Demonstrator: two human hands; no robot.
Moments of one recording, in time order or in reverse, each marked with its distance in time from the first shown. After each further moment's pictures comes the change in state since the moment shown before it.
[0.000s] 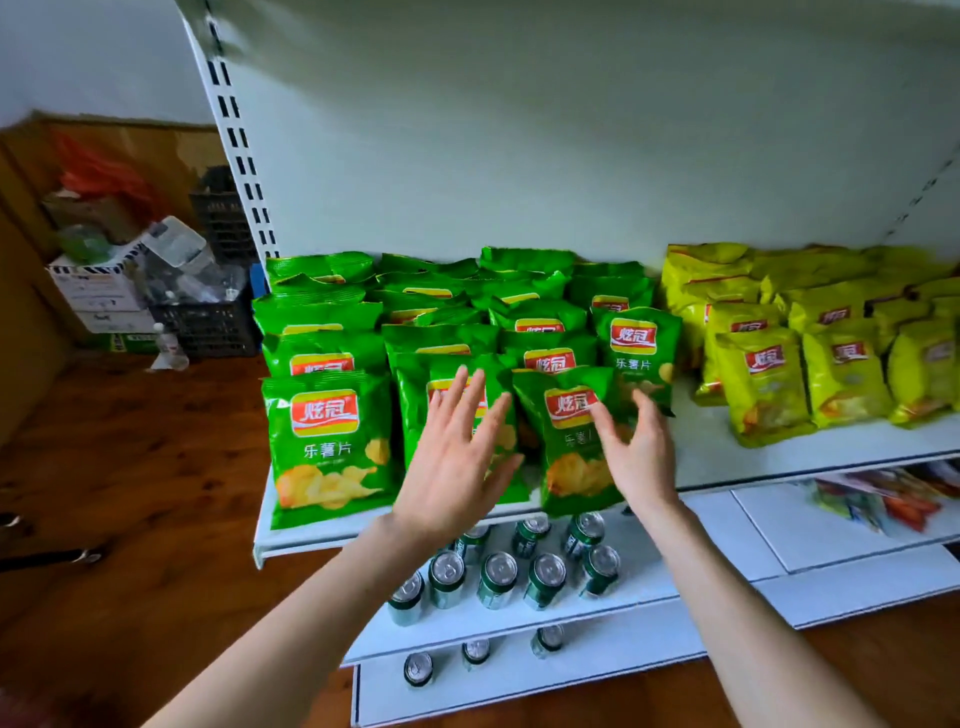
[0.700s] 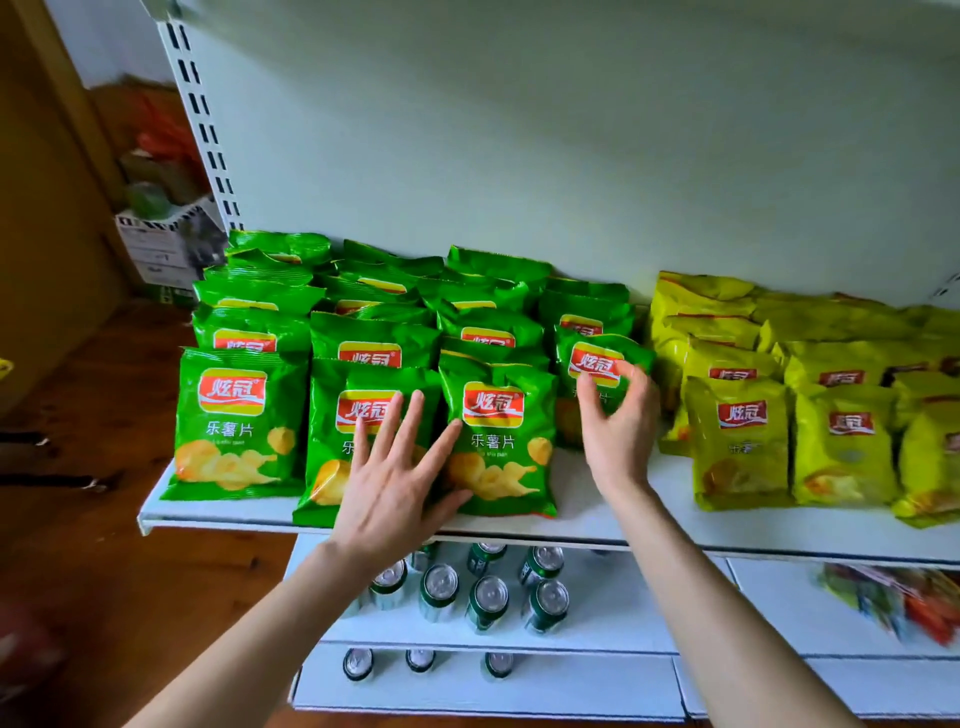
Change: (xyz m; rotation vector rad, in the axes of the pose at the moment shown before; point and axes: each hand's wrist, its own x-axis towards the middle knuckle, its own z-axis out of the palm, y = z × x) left_hand 0.006 0.040 0.045 0.213 -0.121 -0.279; right_hand 0.086 0.027 -0.013 0.253 0.129 -0.217
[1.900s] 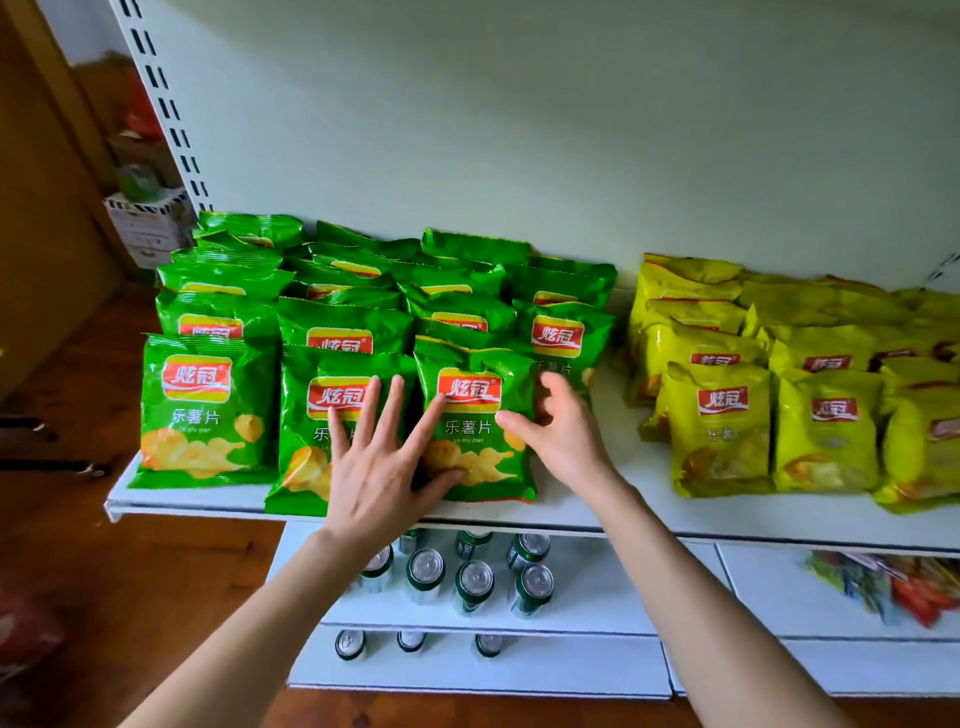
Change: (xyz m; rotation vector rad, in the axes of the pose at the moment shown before) left_hand 0.009 0.019 0.011 0.029 0.030 -0.127; right_hand -0.011 -0.007 -0.011 0.087 -0.675 0.110
